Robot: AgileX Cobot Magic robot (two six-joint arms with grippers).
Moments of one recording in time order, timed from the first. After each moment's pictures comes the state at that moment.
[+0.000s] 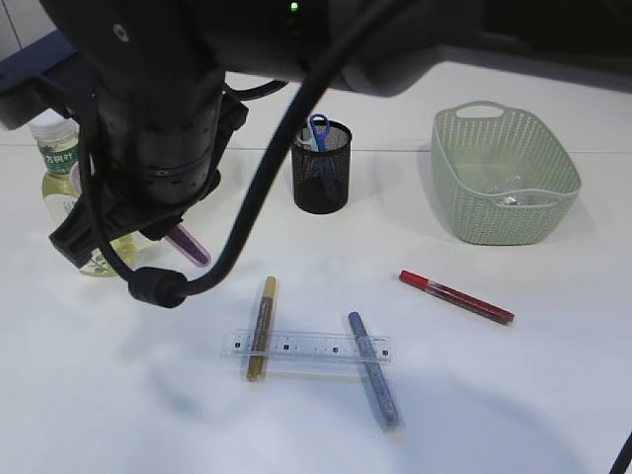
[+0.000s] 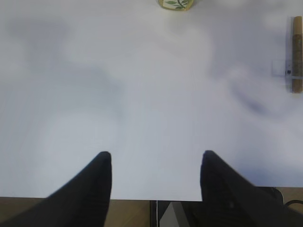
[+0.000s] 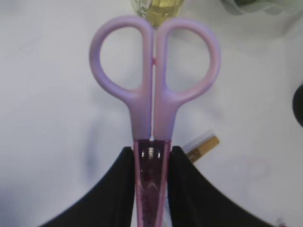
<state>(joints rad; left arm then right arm) -0.10 0.91 -1.01 0.03 1.25 -0.16 0.97 2.02 -1.89 -0.24 1.03 0.08</state>
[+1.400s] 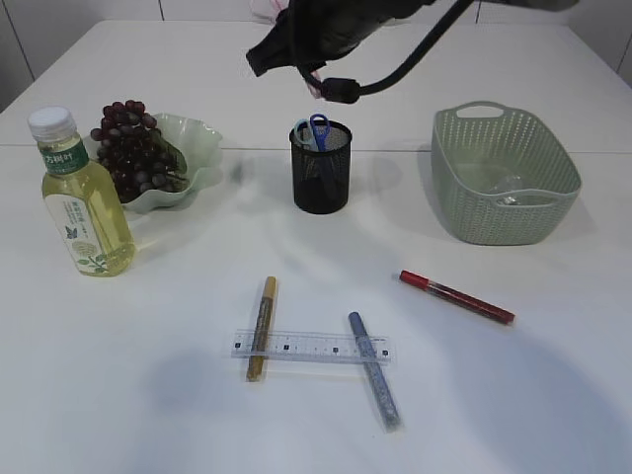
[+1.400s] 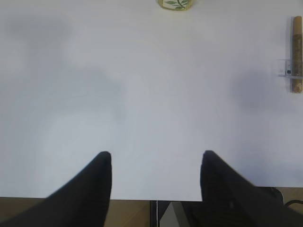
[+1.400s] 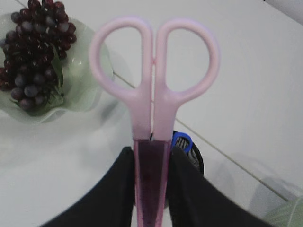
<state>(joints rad) -0.10 0.91 -1.01 0.03 1.25 -0.16 0.57 2.00 -1.83 -0.41 0.57 0.15</state>
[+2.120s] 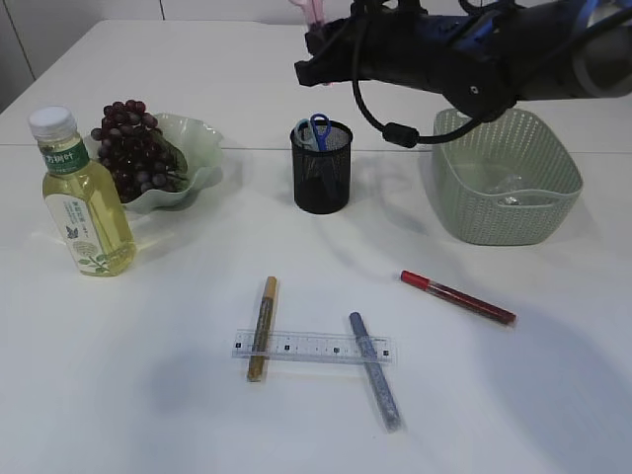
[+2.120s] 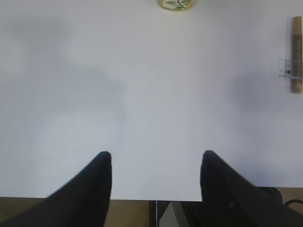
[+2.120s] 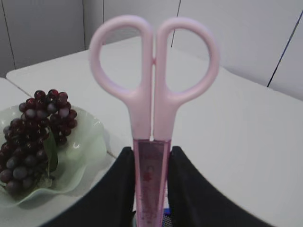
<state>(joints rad) -0.10 0.91 -1.01 0.02 1.25 -0.16 0.39 2.00 -1.51 -0.43 -0.22 0.20</state>
